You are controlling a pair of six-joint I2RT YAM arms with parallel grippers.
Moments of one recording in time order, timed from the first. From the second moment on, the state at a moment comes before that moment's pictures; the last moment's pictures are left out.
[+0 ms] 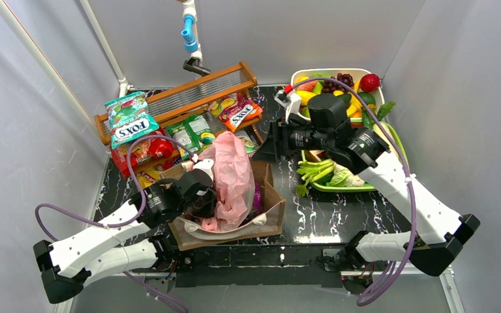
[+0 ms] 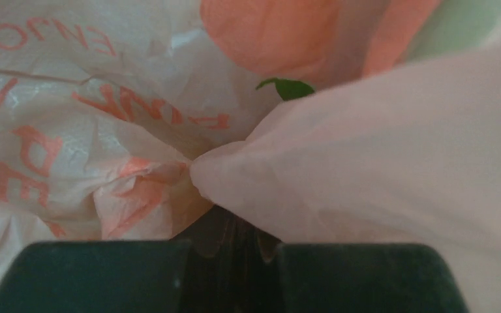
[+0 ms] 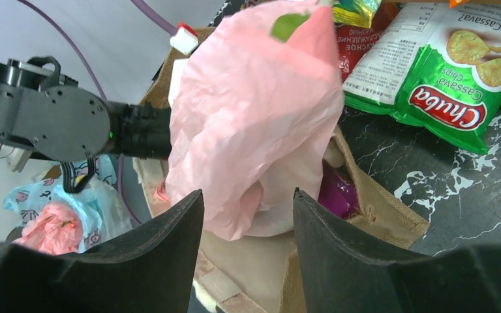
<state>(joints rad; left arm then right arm) -0.98 0.84 0.88 -0.95 -0.16 -0.72 0.77 1.21 1.45 -0.67 -0.49 0.47</state>
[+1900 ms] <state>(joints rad) -0.99 0.92 1.56 -1.62 -0.40 -0.77 0.88 1.30 1.46 -0.98 -0.24 0.46</state>
